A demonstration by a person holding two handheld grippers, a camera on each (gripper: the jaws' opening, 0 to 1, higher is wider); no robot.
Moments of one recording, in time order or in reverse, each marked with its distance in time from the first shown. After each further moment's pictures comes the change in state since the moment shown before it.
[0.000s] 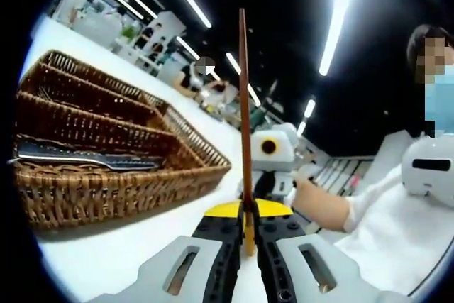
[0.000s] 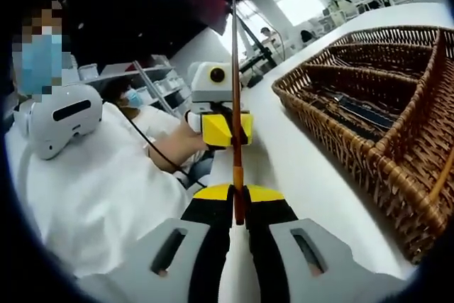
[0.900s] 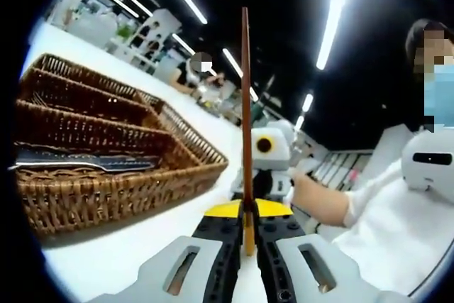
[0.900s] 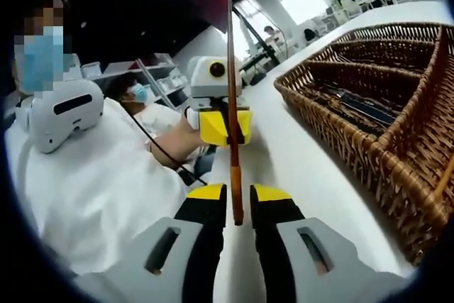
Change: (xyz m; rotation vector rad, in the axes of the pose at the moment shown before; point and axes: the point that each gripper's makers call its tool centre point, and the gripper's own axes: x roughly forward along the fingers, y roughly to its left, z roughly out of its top) left arm 0.004 -0.003 -0.002 0.021 0.031 -0.011; right arm 0.000 -0.001 -0.005 -0.012 0.010 0.018
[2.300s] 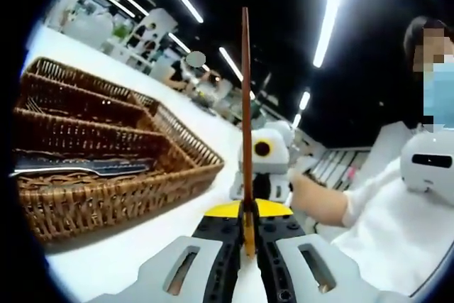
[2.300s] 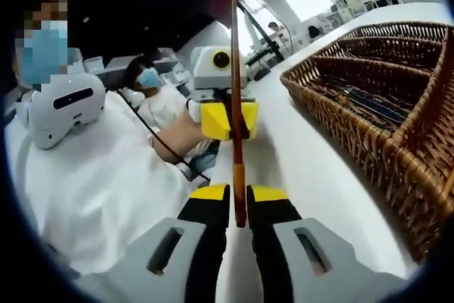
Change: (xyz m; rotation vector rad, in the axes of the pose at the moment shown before) left arm 0.005 -0.005 0.002 0.012 0.010 -0.017; right arm 0.004 0.005 -0.005 -0.016 0.027 0.021
